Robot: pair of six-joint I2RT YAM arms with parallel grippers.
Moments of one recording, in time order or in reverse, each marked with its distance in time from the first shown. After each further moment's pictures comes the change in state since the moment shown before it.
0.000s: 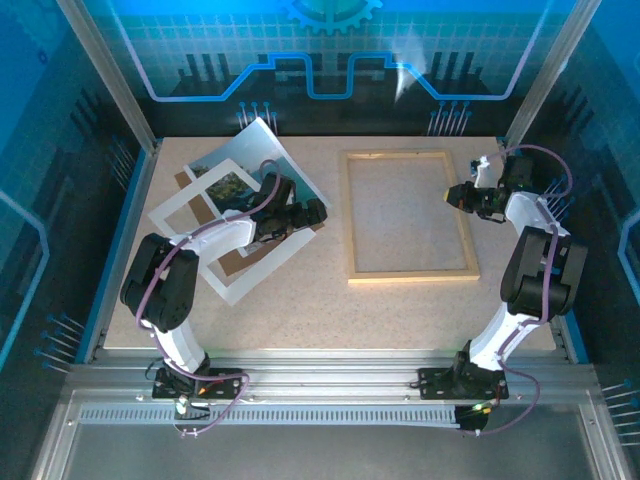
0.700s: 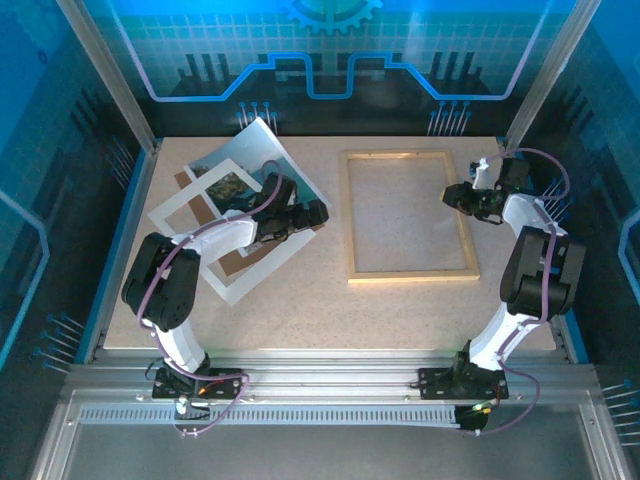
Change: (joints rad) left arm -0.007 0.008 0.005 0.000 0.008 0.000; right arm 0.013 0.000 -0.030 0.044 0.022 0.092
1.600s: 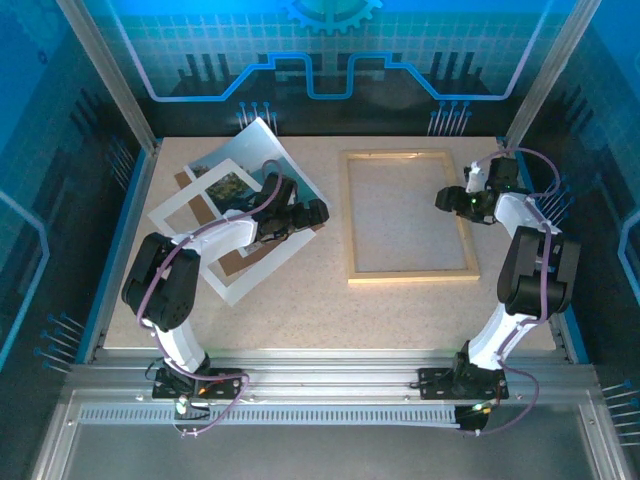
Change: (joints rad) left arm 0.000 0.000 0.002 0.003 0.001 -0.001; right arm 0.057 0.000 -0.001 -0.042 0.258 -0.029
